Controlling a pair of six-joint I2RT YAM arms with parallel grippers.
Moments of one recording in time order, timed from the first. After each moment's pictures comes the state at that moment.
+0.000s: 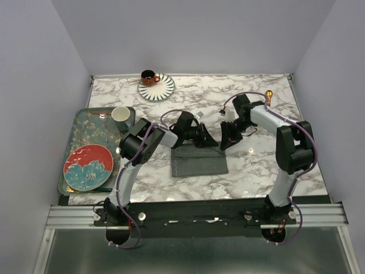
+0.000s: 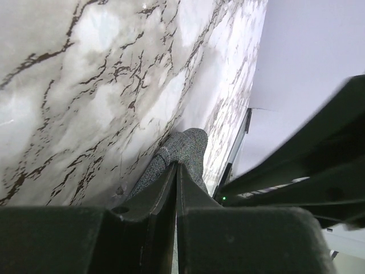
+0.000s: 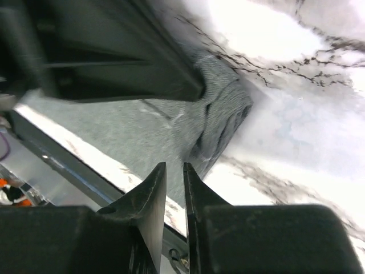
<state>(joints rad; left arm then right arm) -0.63 2.25 1.20 0.54 0.69 -1.13 0.28 1.89 1.29 -0.86 -0.53 -0.02</state>
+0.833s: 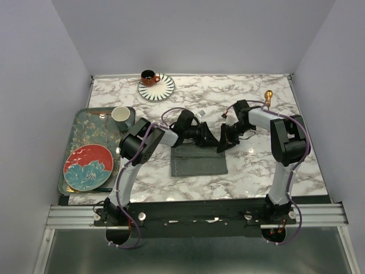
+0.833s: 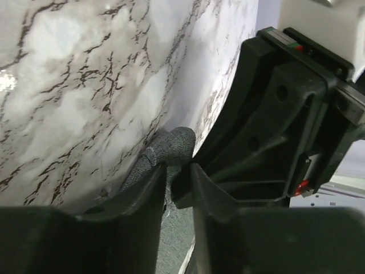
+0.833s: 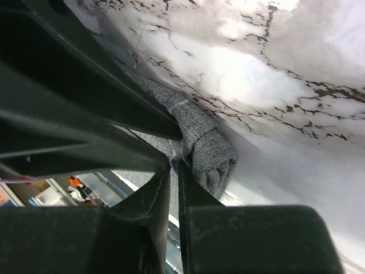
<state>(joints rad) -0.62 2.25 1.21 0.53 0.73 -1.07 0.24 1.99 1.26 -0.75 -0.66 0.14</state>
